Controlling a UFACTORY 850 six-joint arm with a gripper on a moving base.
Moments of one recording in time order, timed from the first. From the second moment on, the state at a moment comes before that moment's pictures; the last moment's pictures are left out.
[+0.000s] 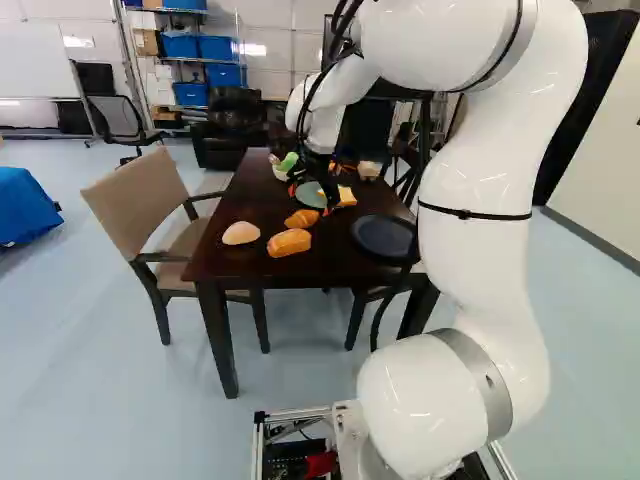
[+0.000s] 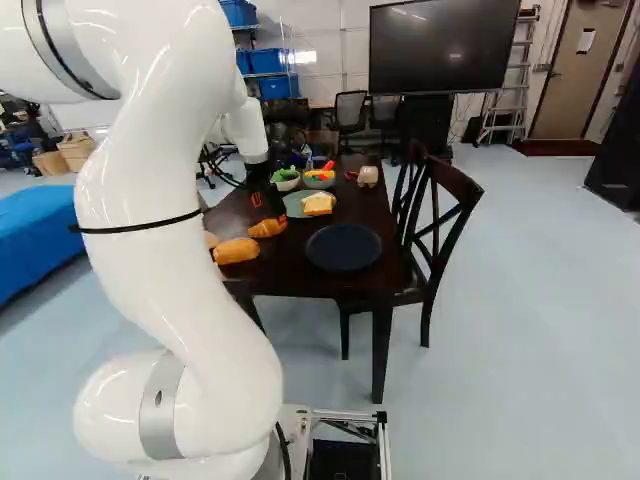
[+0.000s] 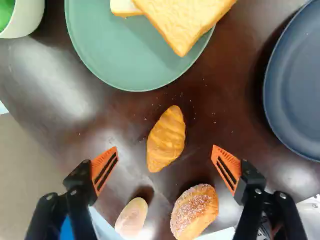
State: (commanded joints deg) arm 9.0 -21.1 -71.2 3.9 -38.1 49.4
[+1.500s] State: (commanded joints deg) arm 10.1 -29.1 -77.6 3.1 -43.5 56.1
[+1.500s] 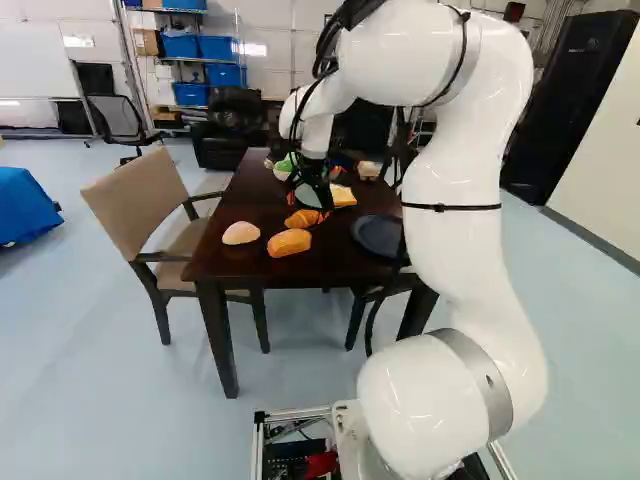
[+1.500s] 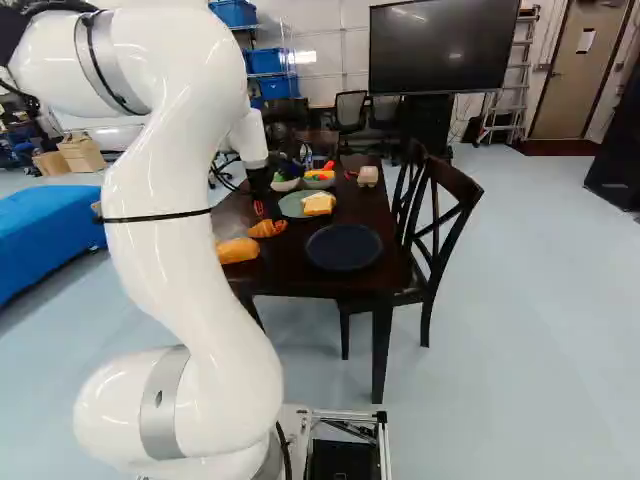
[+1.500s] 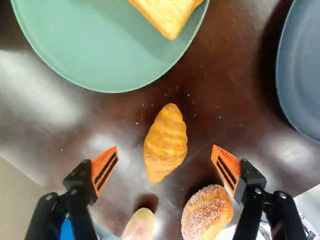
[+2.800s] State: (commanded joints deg) arm 10.1 -29.4 -77.7 3.1 -43.5 56.1
